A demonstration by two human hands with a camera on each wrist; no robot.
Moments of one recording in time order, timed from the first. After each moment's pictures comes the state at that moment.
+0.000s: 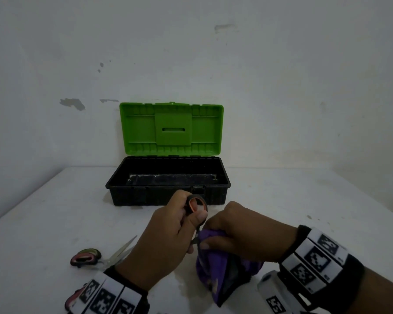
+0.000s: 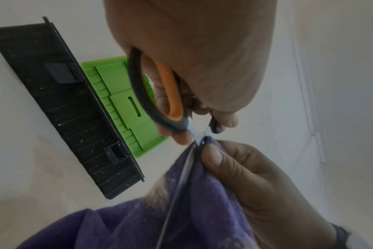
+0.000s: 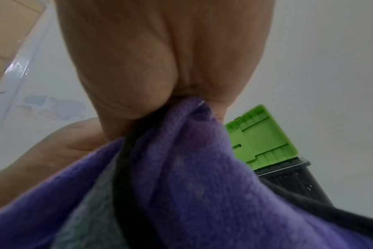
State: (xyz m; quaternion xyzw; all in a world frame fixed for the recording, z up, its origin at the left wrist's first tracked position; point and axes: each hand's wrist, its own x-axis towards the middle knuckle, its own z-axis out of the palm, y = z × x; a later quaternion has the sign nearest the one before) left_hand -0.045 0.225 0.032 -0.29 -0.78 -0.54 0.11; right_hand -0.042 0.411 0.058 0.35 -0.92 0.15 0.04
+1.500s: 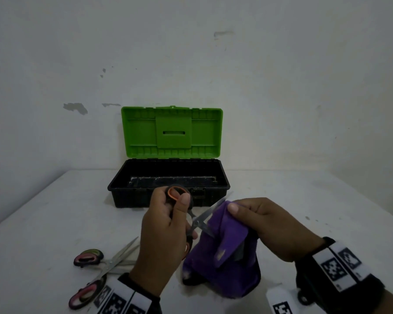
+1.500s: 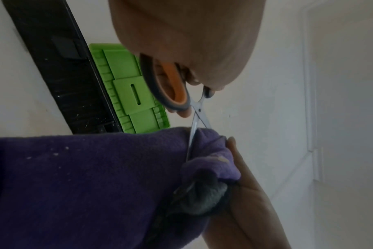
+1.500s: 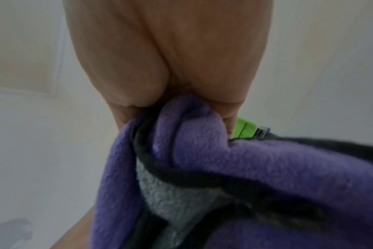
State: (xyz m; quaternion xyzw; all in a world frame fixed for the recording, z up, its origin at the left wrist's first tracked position) left_hand -0.035 0.237 0.030 -0.16 -0.71 -0.65 0.21; right_hand -0.011 0.434 0.063 0.15 -0.80 0.58 -0.02
